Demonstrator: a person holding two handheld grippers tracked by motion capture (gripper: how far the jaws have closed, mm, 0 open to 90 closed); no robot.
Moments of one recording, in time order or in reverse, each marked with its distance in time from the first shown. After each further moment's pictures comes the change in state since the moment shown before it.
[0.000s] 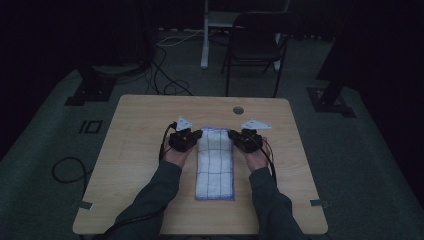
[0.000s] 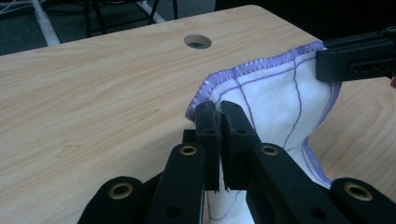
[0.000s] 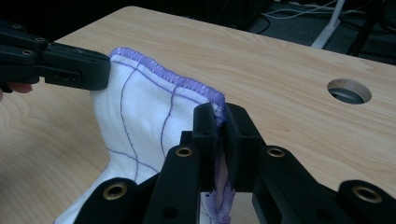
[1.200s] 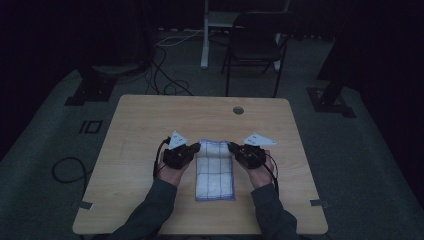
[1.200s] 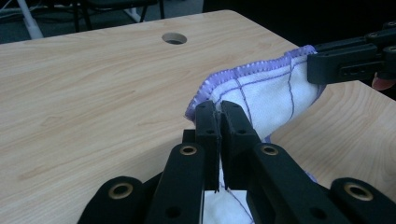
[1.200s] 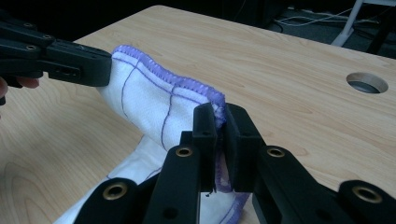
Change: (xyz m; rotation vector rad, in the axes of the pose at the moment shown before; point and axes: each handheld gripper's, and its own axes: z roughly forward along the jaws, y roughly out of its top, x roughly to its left) left arm -0.027 -0.028 -0.042 -0.047 -0.040 -0.007; right arm 0.030 -0.023 -0.040 -0.024 0.043 -0.035
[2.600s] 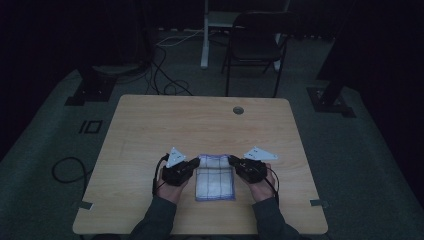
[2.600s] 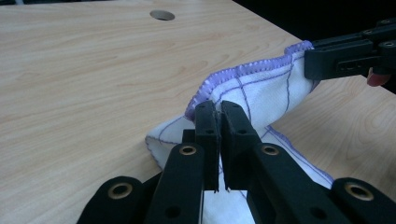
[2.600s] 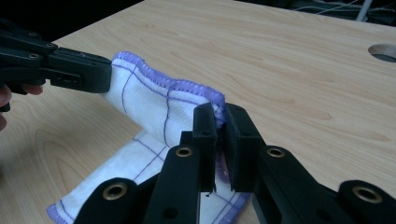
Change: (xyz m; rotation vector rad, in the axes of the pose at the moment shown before) left arm -0.023 -0.042 -0.015 0.008 -0.017 -0.037; right arm 0.018 -0.033 -0.016 0.016 0.029 0.011
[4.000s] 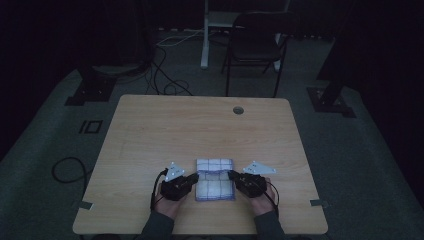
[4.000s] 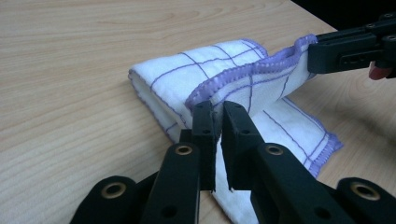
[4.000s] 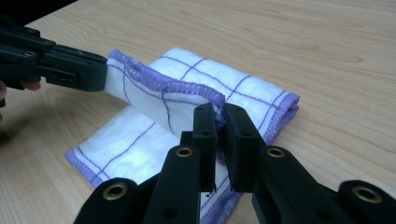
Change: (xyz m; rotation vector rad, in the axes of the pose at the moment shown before) left arm -0.008 -0.042 -0.008 0.068 -0.026 -0.059; right arm 0.014 -0.040 -0.004 0.065 0.017 0.032
